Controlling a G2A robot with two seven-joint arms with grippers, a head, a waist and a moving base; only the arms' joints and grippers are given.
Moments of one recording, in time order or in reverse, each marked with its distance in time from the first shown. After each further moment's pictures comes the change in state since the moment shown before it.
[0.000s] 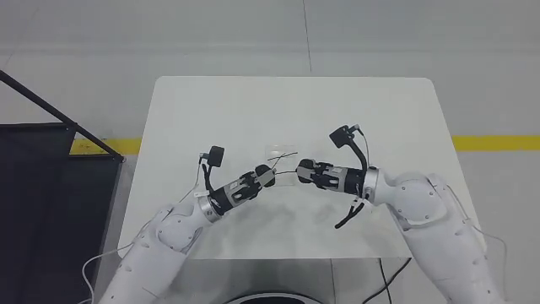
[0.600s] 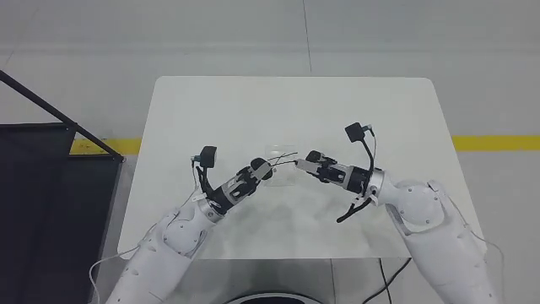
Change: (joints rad) left arm 0.008 -0.026 0.020 0.018 0.079 -0.058 0.234; right arm -0.050 -0.008 0.014 0.024 0.165 0.008 -0.152
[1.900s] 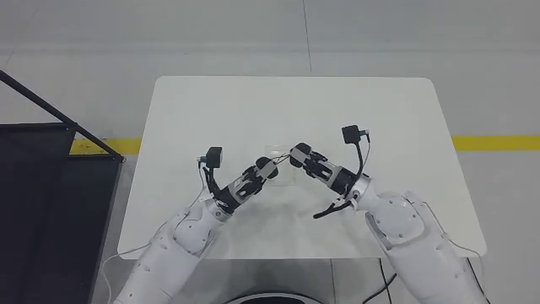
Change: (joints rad) left arm -0.034 -0.038 0.033 0.071 0.028 -0.037 0.054; right arm -0.040 -0.039 -0.066 -0.044 -0.099 0.042 -0.280
